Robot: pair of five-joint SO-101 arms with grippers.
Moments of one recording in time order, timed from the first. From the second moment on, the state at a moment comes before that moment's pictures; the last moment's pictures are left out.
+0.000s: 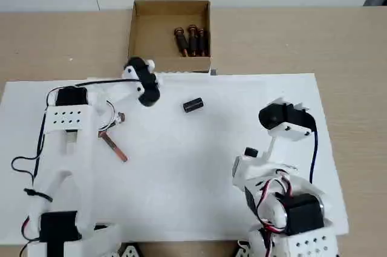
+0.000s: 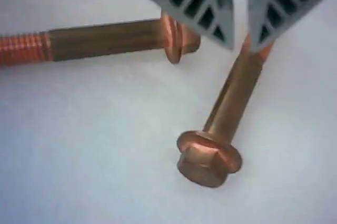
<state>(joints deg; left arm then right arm) -7.3 -10.1 23.4 72.0 -62.8 -17.0 -74.3 54.2 85.2 -28.7</state>
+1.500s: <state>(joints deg) -7.6 16.8 1.9 78.1 -71.3 -16.9 -74.3 55.5 84.0 -28.7</state>
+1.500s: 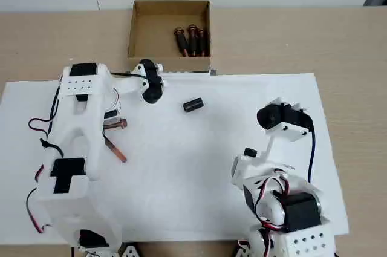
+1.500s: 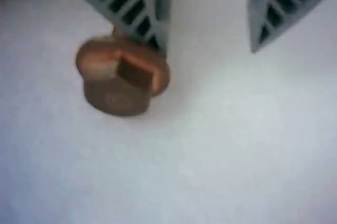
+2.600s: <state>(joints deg) -7.5 25.2 -2.8 81.8 -72.0 -16.9 -74.3 55.5 84.0 -28.7</state>
